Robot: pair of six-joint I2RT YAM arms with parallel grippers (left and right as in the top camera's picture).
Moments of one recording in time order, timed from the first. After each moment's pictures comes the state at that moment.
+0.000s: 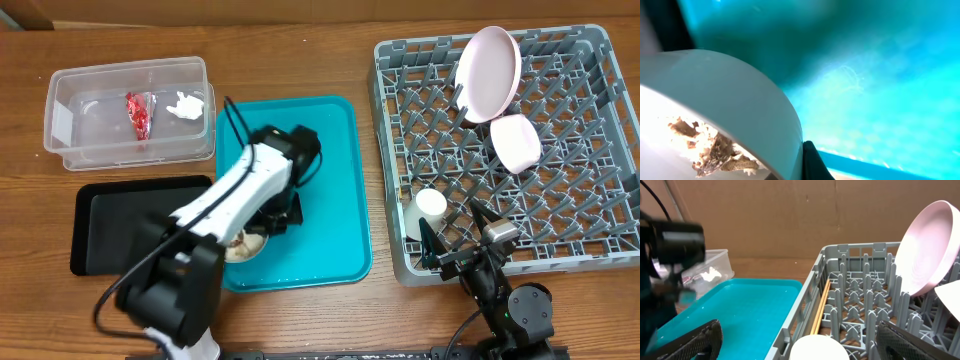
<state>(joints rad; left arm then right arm) -0.47 1.84 1.32 -1.32 -0.10 -0.67 0.29 0.01 0.02 -0.03 -0.09 0.15</state>
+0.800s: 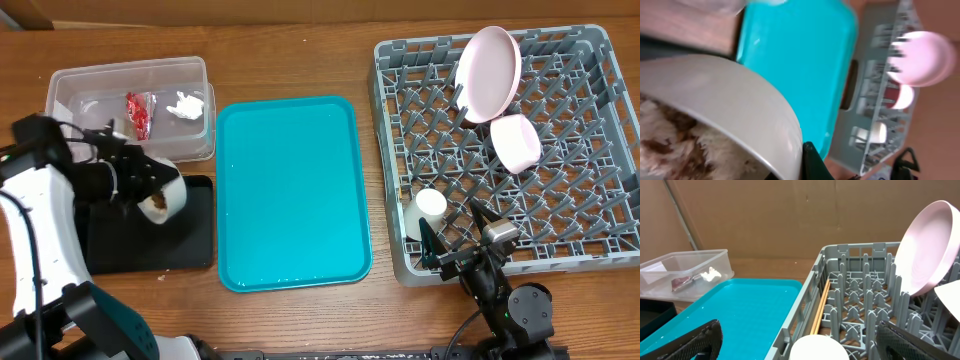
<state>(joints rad) 0.51 1.60 1.34 -1.24 0.79 0.06 0.29 0.01 0.02 -0.03 -0.09 0.15</state>
